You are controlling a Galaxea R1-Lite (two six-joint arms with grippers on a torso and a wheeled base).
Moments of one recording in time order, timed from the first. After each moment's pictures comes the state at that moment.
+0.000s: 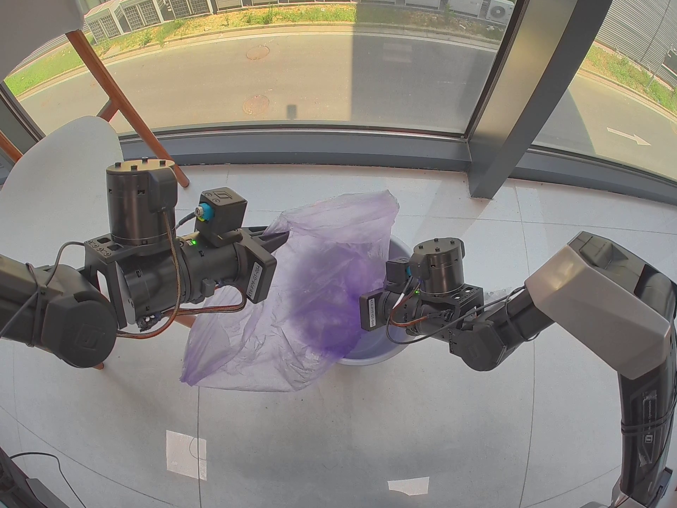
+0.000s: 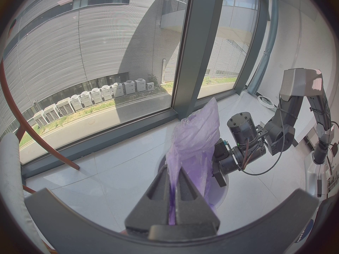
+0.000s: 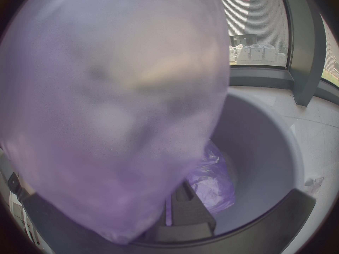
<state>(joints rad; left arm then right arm) -0.49 1.72 -0.92 -0.58 -0.10 0.29 0.60 2.35 -1.26 -0.73 0.10 0.15</state>
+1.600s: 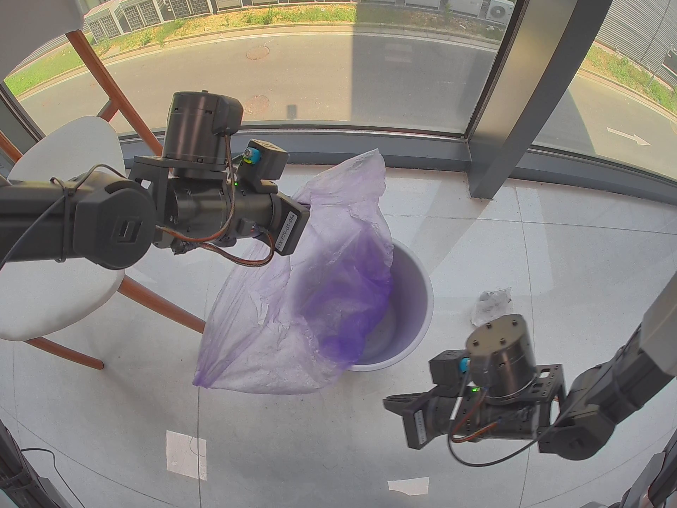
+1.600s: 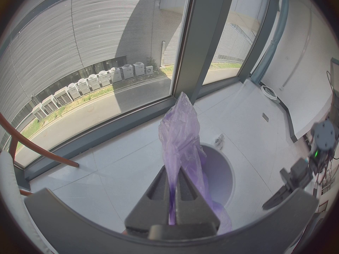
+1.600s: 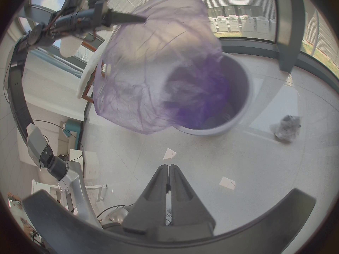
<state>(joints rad) -0.52 1.86 -1.41 -0.07 -0.04 0.29 0.80 1.91 -0.57 -0.71 0.04 0.26</state>
